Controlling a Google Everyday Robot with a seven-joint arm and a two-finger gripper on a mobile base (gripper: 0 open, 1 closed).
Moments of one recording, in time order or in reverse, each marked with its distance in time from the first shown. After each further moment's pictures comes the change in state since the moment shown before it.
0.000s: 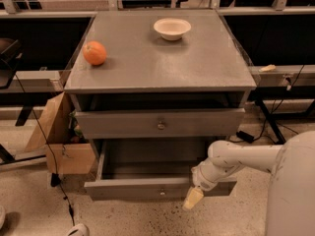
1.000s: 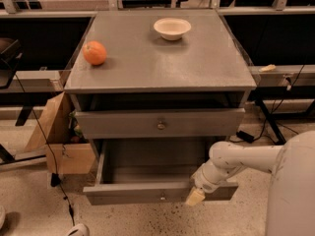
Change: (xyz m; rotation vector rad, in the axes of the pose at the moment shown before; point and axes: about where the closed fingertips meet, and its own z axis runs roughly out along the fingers) arm 0.010 0.009 -0.001 -0.022 0.027 -0.003
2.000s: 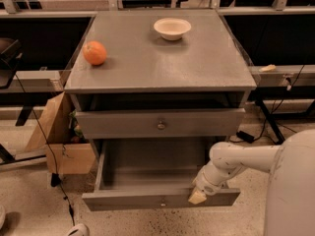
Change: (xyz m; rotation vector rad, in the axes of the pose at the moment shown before) arm 0.009 0.007 -0.003 -0.027 0.034 0.001
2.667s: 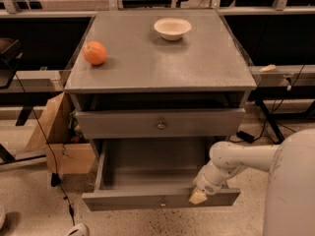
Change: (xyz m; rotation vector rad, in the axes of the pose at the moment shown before) arm 0.004 0.003 0.000 -0.013 0.012 -0.003
